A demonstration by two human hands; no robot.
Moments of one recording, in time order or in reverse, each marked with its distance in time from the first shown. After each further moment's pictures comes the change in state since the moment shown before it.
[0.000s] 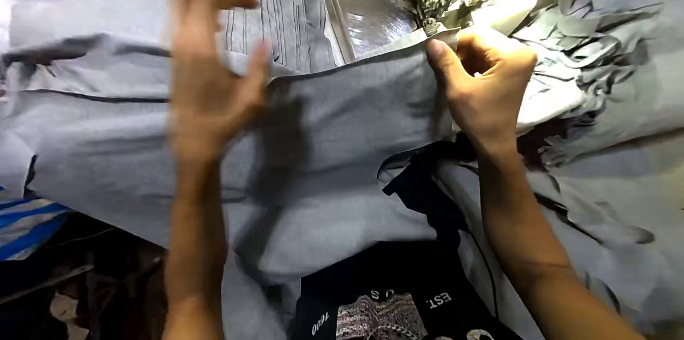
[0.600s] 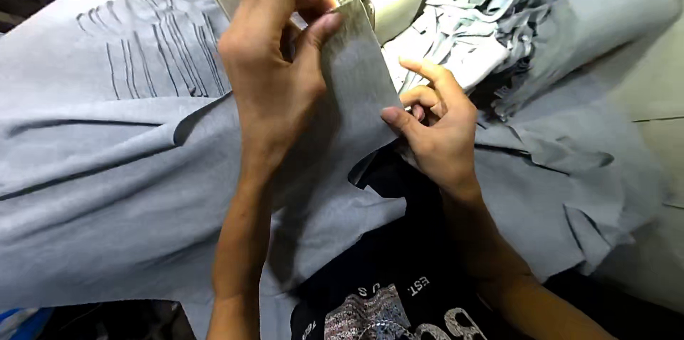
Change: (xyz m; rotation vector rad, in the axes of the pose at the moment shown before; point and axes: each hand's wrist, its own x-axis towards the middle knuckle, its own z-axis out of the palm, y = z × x) left_hand 0.065 0.106 0.110 -0.466 0.144 0.176; right_hand -0.084 -0.005 -0.036 0.306 0.027 0.310
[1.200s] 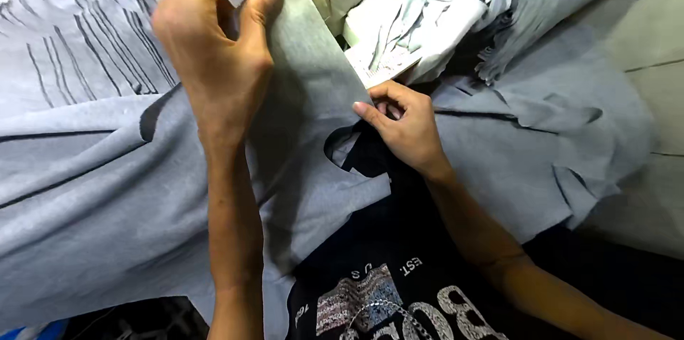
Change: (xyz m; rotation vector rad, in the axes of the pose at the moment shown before) left_hand -0.005 -0.017 0.017 0.171 -0.038 -0.037; right_hand -0.033 0.043 -0.001 -0.063 -0.002 0.158
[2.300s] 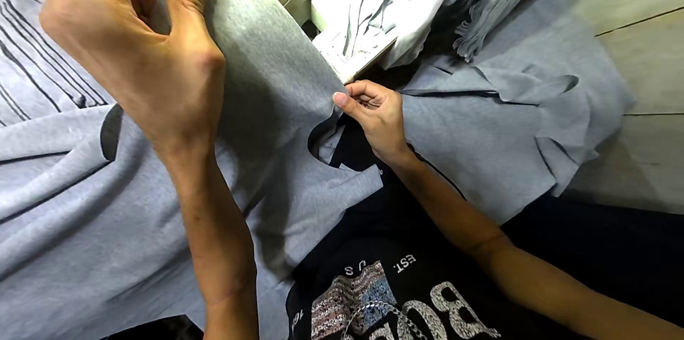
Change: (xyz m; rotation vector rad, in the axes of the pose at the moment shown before) left_hand -0.005 0.003 -0.003 0.164 0.012 -0.092; right_hand -0.017 0.029 0.030 0.402 0.130 0.105
